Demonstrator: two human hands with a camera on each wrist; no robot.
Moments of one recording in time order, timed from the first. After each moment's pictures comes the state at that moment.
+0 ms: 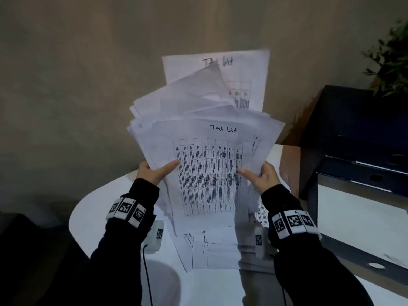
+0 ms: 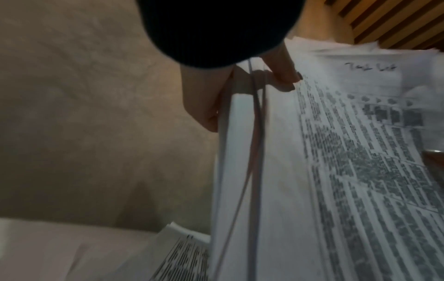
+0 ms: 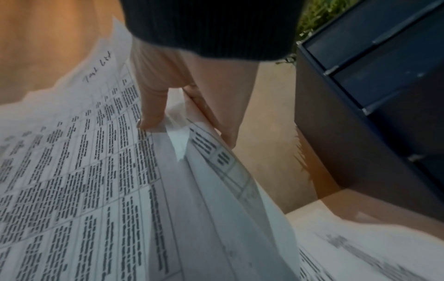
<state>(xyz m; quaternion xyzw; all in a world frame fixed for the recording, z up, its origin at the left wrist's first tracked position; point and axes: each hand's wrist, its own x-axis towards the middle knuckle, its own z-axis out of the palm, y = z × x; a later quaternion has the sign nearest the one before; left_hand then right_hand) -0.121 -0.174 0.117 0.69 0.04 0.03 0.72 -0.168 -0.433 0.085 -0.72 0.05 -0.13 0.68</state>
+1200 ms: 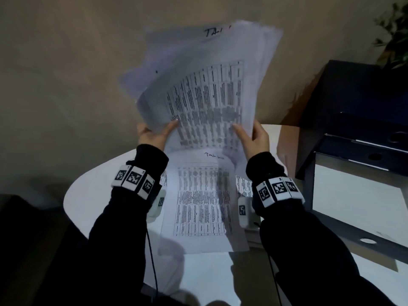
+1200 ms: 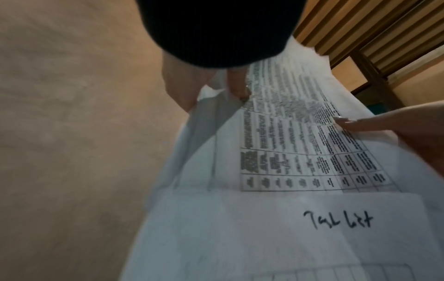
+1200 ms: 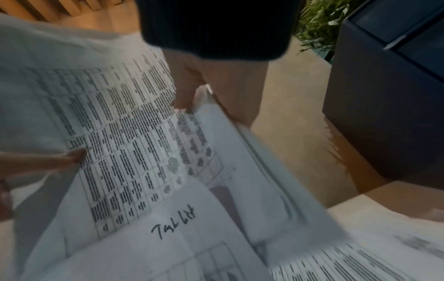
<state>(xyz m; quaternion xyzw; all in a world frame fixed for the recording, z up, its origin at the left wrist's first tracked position) -0.103 -0.205 0.138 0.65 0.08 0.11 0.74 -0.148 -0.413 0.105 -0.65 0.10 -0.20 0.73</state>
